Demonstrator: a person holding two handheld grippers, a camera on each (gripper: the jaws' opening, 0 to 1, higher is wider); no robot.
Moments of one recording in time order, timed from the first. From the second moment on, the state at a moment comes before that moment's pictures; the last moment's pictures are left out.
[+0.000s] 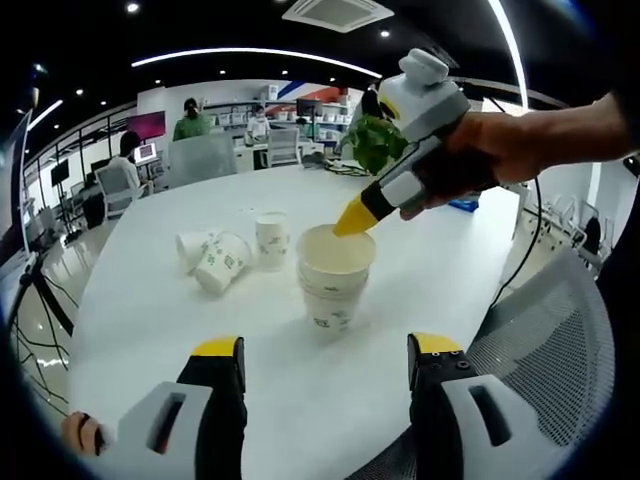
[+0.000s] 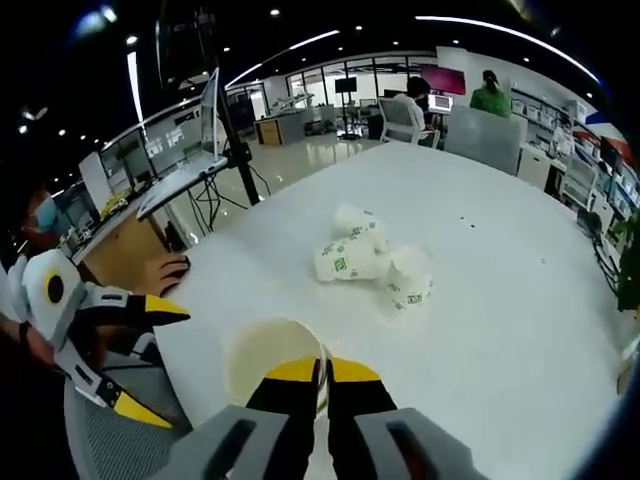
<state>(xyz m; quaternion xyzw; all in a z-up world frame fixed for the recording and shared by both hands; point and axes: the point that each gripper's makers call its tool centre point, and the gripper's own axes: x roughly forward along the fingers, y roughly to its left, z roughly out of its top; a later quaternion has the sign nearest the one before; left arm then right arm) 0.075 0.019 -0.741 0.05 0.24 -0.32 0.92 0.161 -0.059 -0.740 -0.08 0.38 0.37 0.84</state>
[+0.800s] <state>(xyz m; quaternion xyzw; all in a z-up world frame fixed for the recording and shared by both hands) 0.078 0.020 -0.746 0.05 0.25 -0.32 0.91 0.206 -0.061 -0.723 -0.09 0.35 0.37 0.85</state>
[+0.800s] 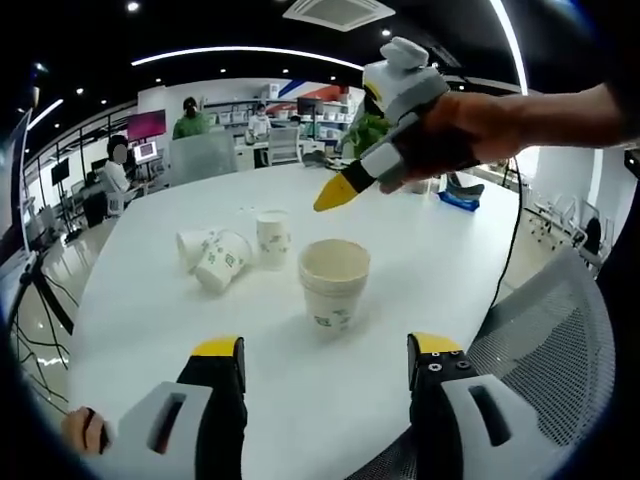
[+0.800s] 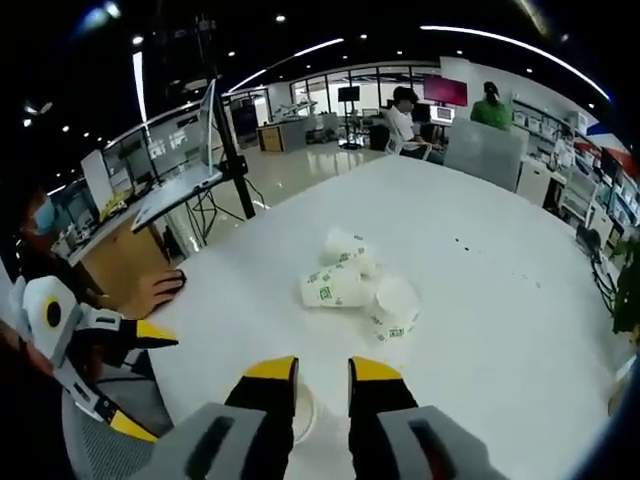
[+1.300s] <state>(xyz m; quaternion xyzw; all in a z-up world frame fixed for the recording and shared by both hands) 0.078 0.021 -0.748 0.05 0.25 -0.31 0.91 0.257 -0.064 -0.741 -0.09 0.36 0.34 0.86</state>
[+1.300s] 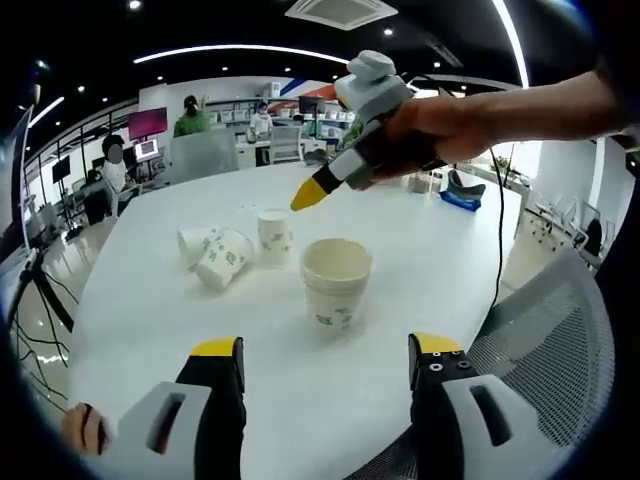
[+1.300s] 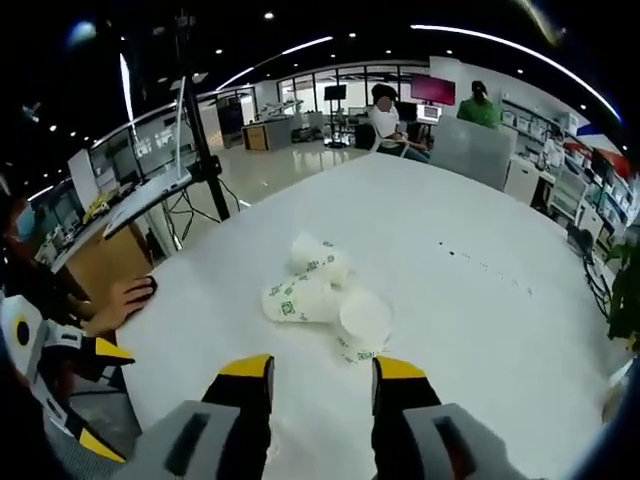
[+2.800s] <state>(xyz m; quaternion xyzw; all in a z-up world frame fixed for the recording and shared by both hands) 0.081 0.027 -0.751 0.04 0.26 -0.31 0.91 0.302 -0.054 -0.803 -0.13 0.41 0.32 0.84</state>
